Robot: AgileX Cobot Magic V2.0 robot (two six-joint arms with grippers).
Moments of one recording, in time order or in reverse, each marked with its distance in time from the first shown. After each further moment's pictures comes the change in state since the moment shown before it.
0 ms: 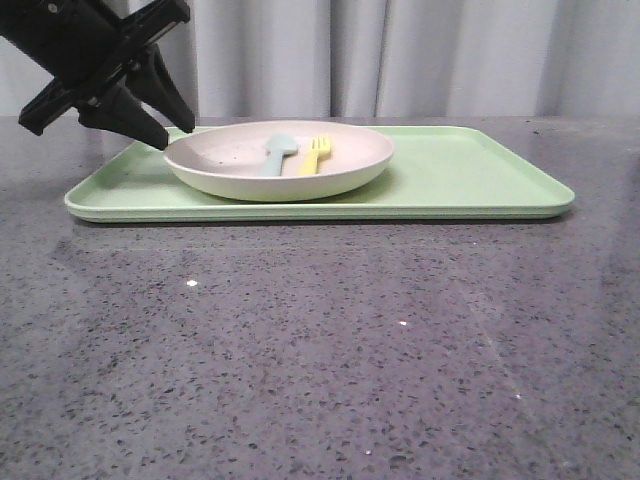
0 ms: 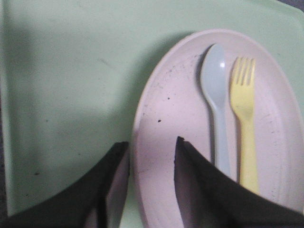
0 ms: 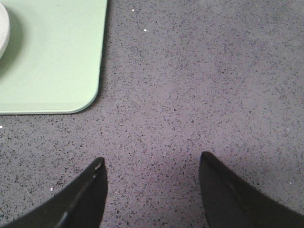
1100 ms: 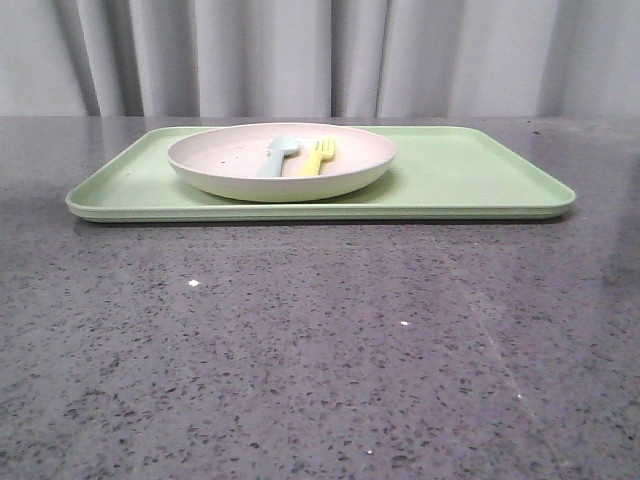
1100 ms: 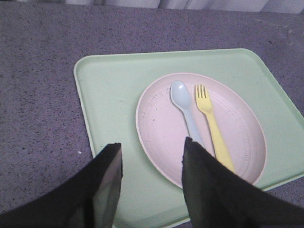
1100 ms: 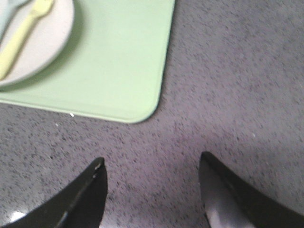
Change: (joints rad) left arm 0.000 -0.606 0.269 0.293 -0.101 -0.005; right arm 0.202 0.271 -0.200 0.012 0.021 0.000
